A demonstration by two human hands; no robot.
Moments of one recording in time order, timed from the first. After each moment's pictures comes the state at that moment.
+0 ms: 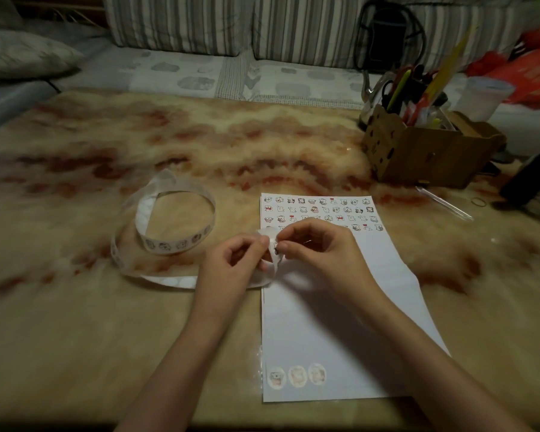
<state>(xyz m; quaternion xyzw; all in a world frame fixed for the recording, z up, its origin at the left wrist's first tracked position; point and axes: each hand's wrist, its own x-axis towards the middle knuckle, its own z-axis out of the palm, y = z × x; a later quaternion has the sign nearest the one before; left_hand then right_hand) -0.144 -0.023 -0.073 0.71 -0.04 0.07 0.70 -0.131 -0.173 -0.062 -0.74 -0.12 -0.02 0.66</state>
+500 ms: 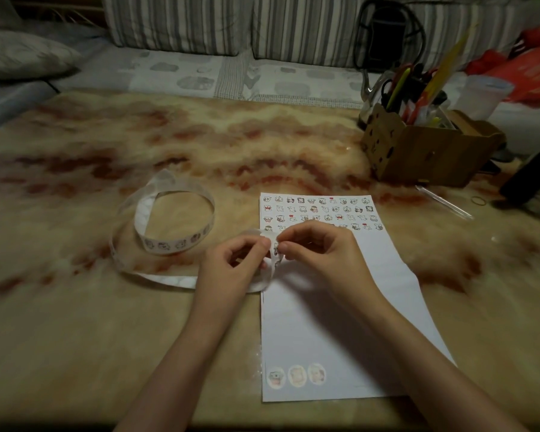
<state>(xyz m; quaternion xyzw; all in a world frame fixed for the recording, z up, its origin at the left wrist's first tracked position) -0.143 -0.021 -0.077 0.75 -0.07 0.10 0.65 -0.133 -0.175 -0.066 -0.76 -0.12 -0.05 0.64</state>
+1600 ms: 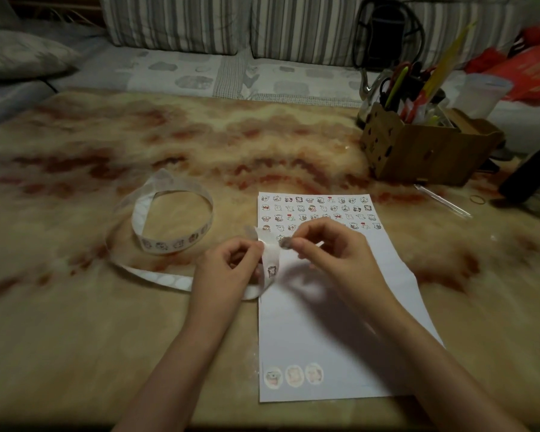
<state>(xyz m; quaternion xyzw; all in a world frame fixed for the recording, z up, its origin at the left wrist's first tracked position) -0.142 -0.020 -0.087 0.78 -0.01 0.09 0.61 -0.143 -0.186 -0.058 -0.76 -0.12 -0.05 0.64</state>
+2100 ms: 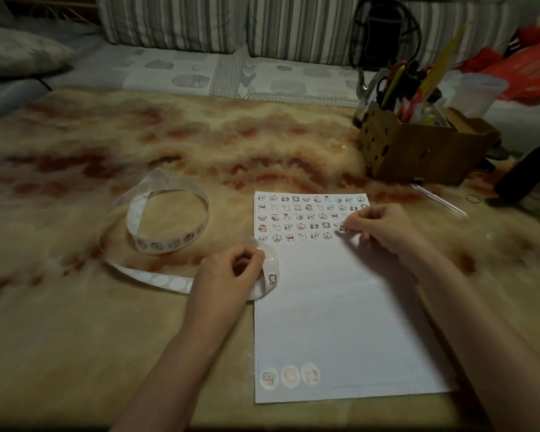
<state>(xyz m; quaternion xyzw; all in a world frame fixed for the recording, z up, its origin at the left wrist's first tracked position) -0.145 -0.022 -0.093 0.85 0.00 0.08 0.52 -0.085 -0.265 -0.057 -0.85 0.12 0.01 0.51</state>
